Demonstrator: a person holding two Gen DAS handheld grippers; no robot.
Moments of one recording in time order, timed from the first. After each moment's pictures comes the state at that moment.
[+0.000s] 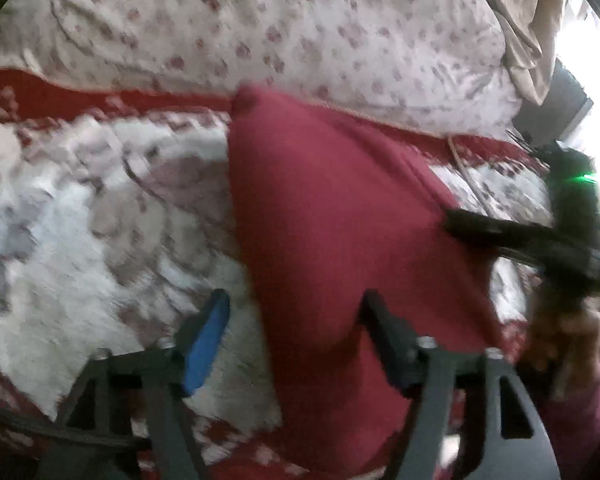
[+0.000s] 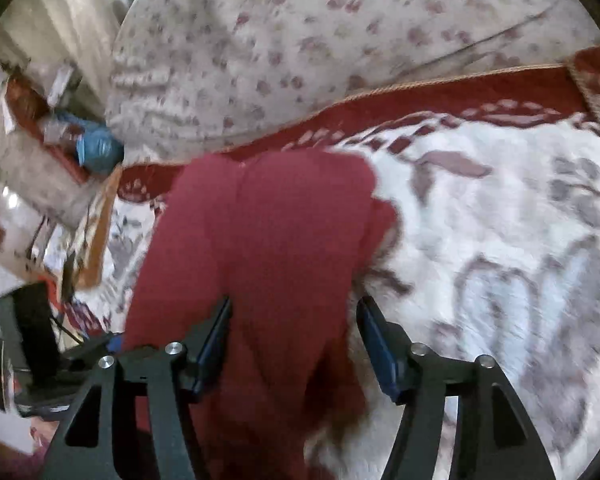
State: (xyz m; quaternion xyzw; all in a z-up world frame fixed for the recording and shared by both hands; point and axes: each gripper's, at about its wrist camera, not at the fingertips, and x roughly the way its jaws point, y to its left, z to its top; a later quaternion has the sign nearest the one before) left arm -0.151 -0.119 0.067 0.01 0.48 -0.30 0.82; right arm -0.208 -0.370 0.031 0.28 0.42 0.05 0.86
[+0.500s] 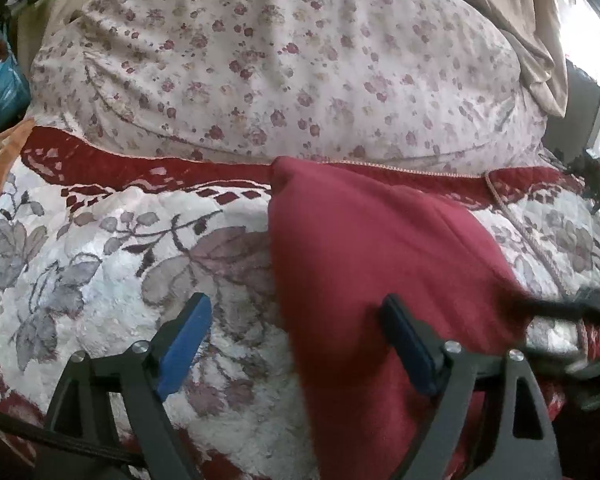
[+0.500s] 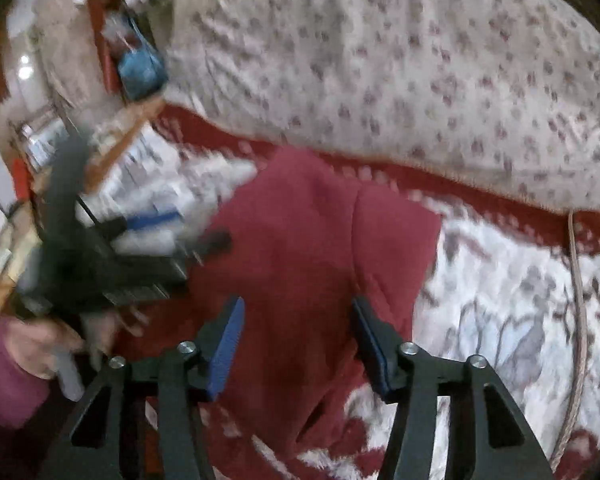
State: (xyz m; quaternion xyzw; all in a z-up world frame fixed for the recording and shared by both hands) left arm -0.145 -0.121 0.070 0.04 0.38 -0.24 0.89; right arm -0.244 -0.266 0.069 0.03 0.42 0.05 0.91
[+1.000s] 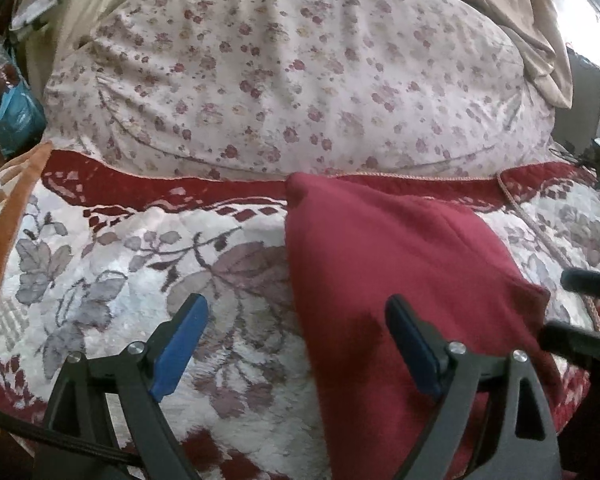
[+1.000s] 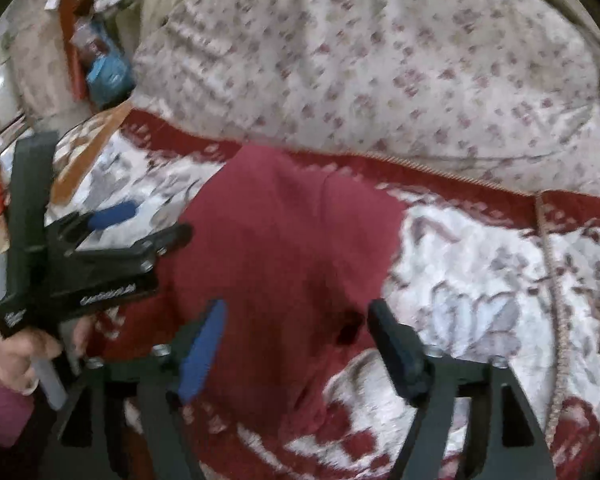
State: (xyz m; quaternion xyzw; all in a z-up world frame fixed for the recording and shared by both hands) left arm -0.155 -0.120 0.083 0.08 0.35 -0.21 0.91; right arm -0.258 -0.273 0.087 0.04 0.39 -0.02 0.92
